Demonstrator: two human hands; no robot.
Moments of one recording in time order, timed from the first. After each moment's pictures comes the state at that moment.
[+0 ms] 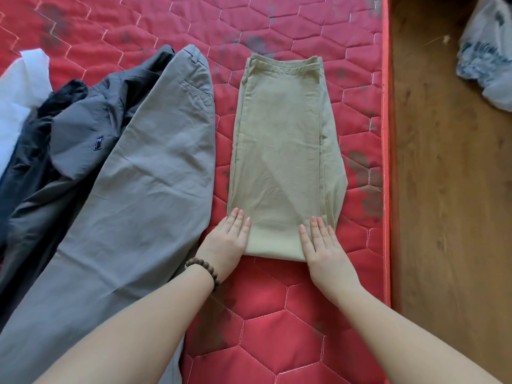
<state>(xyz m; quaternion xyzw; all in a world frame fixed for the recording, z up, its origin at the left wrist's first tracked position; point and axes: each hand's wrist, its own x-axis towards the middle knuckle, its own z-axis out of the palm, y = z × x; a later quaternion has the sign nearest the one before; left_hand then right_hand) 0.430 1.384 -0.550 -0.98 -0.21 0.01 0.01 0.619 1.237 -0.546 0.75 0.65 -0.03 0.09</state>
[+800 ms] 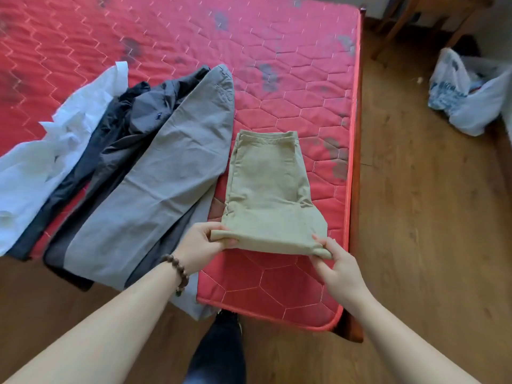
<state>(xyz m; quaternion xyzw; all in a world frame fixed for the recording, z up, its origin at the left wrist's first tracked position) 0.301 1.218 -0.416 -0.65 -0.45 -0.14 -0.59 0.542 1.044 -0.416 0.75 0.42 -0.34 -0.38</state>
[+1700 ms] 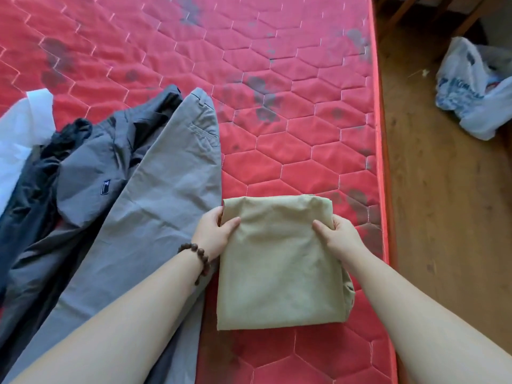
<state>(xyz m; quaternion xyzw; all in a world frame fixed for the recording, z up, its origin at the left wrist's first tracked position) 0.451 1.488 -0.510 -0.59 -0.52 -0.13 -0.60 0.677 1.344 -0.501 0.84 0.20 -0.39 -0.33</state>
